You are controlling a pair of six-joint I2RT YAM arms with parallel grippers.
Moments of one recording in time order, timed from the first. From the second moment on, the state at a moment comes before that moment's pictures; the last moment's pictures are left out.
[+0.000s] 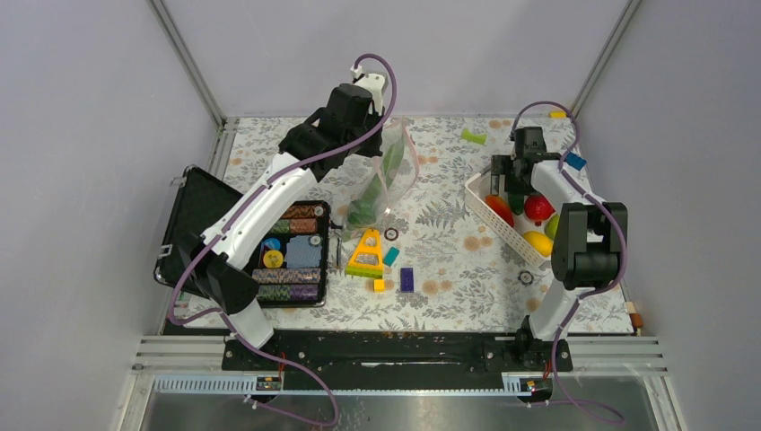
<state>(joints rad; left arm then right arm) -0.64 1.68 1.87 -0.72 -0.15 -0.24 0.01 1.78 1.28 -0.53 0.14 0.05</state>
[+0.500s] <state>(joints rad) -0.64 1.68 1.87 -0.72 -0.15 -0.24 0.01 1.99 1.42 -0.59 0.14 0.02</state>
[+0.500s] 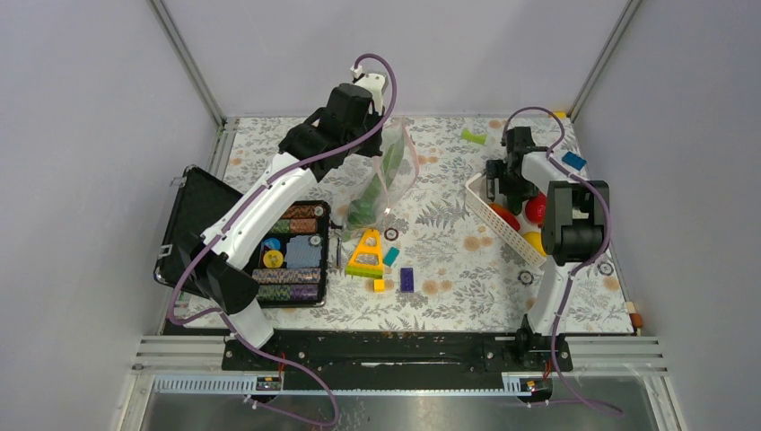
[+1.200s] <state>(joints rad) -0.64 1.68 1.87 -0.71 -0.12 -0.24 -0.03 1.94 1.37 -0.56 0.15 0.07</state>
